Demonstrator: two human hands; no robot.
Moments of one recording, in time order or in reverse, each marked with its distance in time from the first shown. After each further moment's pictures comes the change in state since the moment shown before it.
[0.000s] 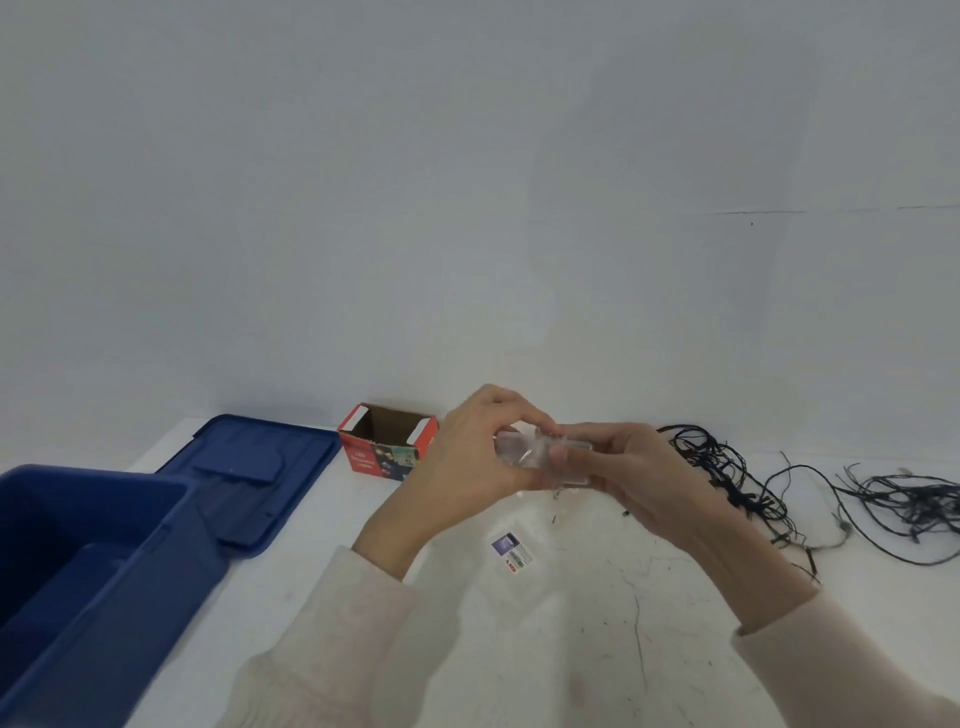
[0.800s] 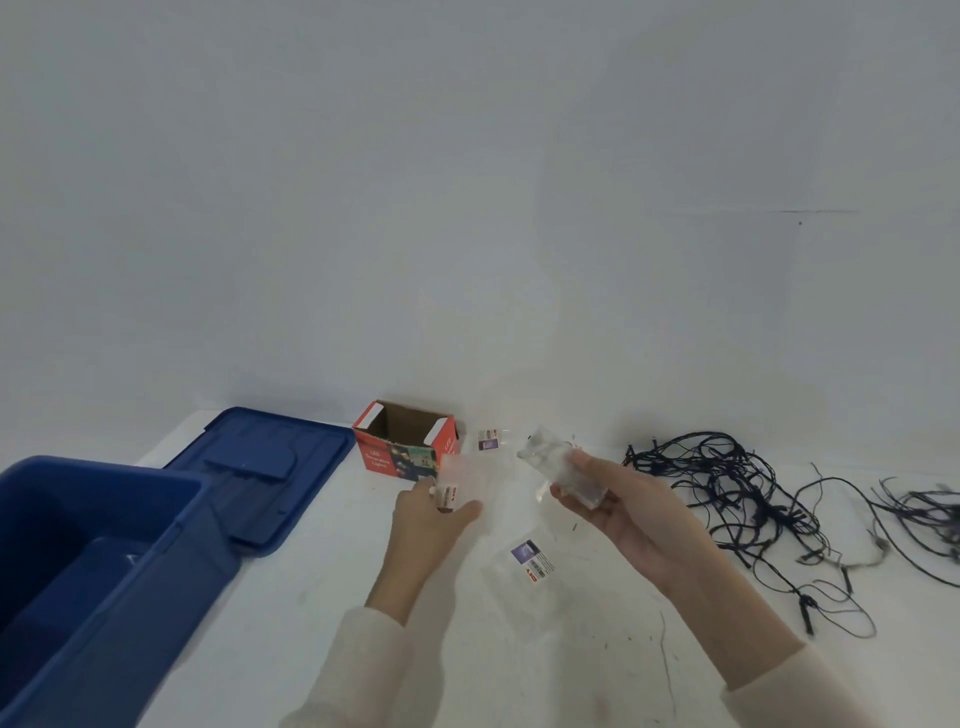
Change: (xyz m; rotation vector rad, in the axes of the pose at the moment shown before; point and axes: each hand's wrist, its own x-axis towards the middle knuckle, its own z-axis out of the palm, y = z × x) left_hand -0.016 -0.112 0.027 -0.115 0.213 -0.699; right_hand 0.016 0.040 0.017 0.505 0.327 0.213
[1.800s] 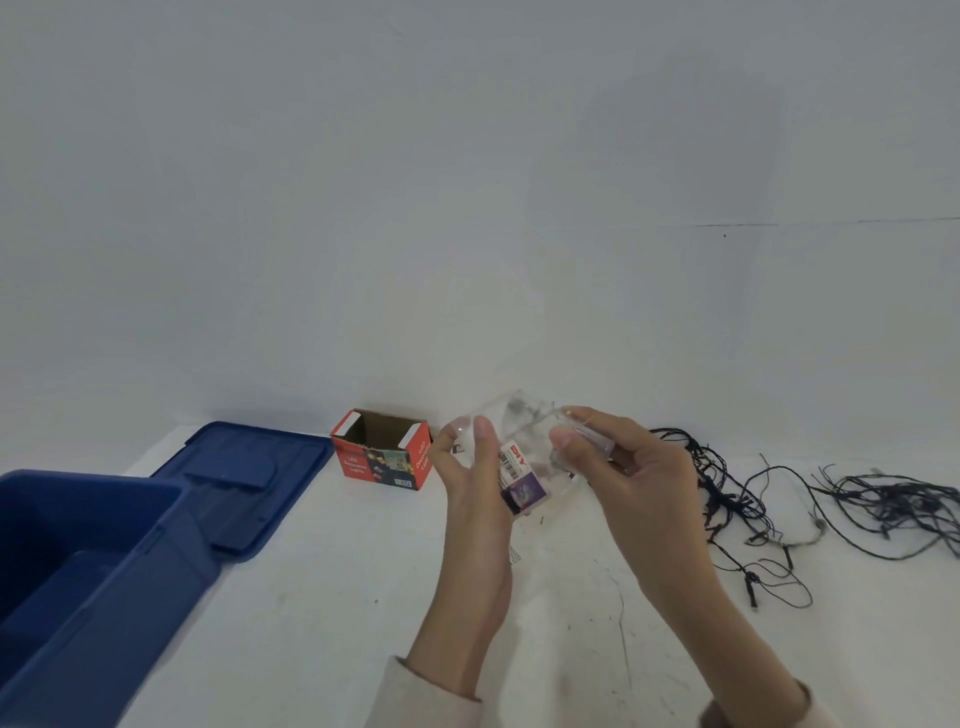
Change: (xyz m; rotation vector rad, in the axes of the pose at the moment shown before) left_hand -0.113 0.089 0.023 -0.998 -0.145 0.227; right_hand -0.084 -0.025 0.030 -0.525 0.167 -0.665
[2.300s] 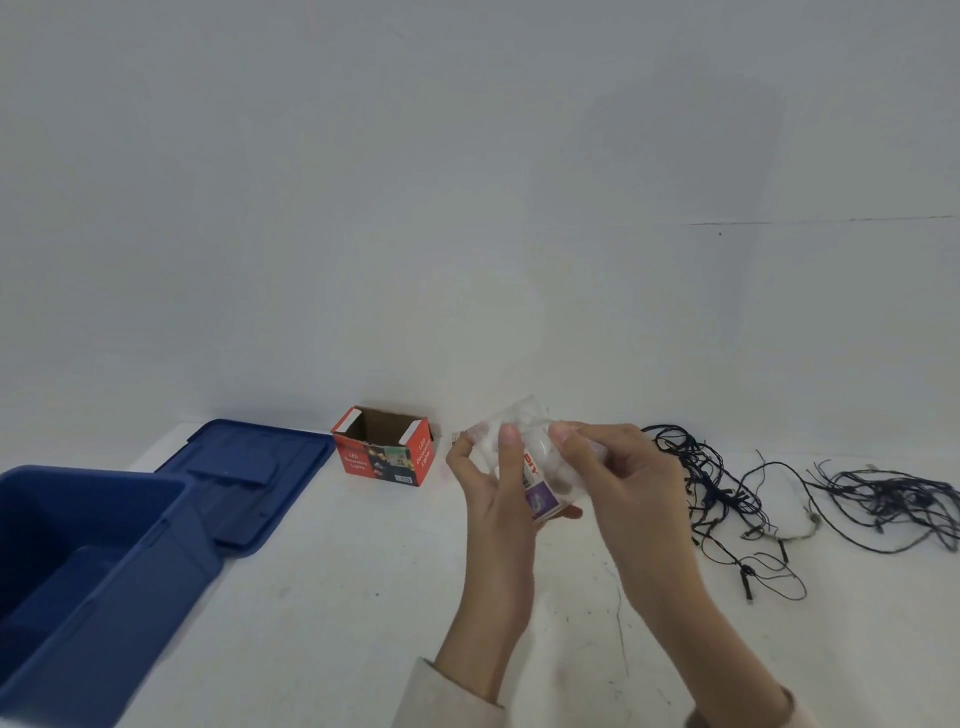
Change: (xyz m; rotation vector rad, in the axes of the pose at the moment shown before) left_hand -0.009 -0.011 0.008 0.007 -0.026 0.075; right_hand -0.009 0.003 0.004 -0.012 0.045 0.065
